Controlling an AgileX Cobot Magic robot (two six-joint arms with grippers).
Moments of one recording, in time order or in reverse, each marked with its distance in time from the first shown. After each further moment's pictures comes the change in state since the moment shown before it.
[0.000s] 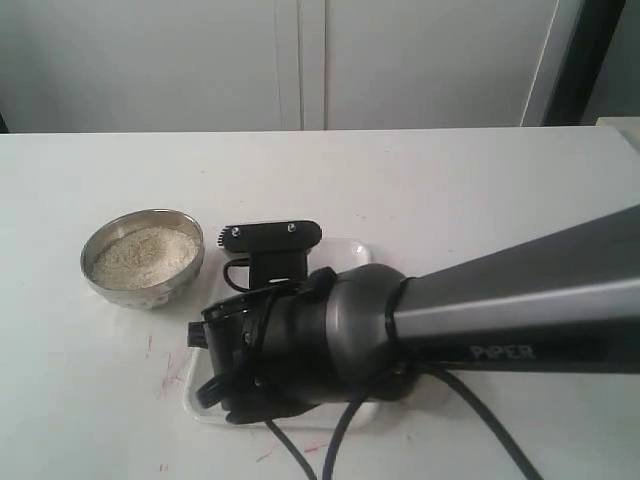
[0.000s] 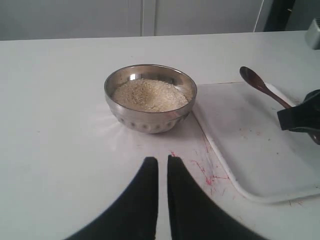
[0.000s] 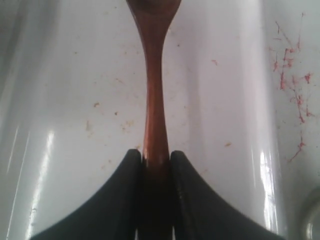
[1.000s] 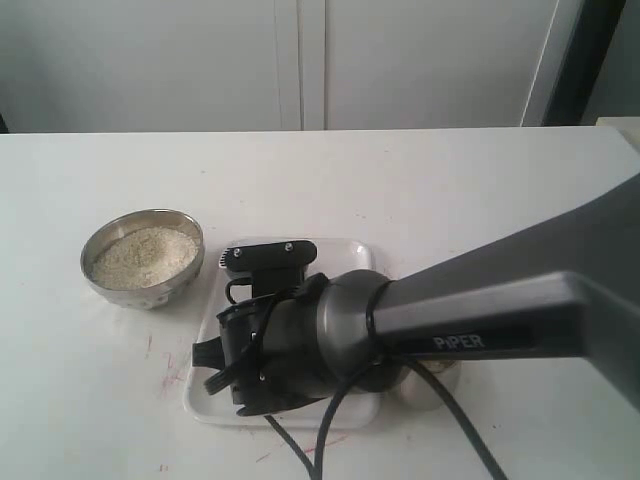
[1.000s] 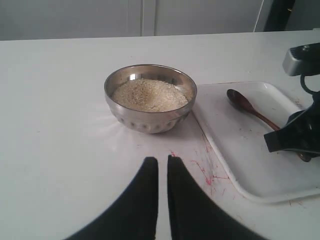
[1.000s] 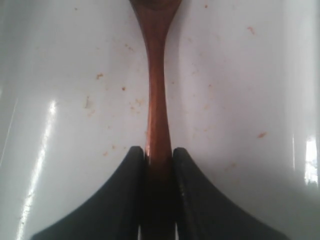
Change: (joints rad) left arm 0.000 0.000 0.000 0.000 0.000 0.000; right arm -0.040 0.070 0.000 0.030 -0.110 -0.079
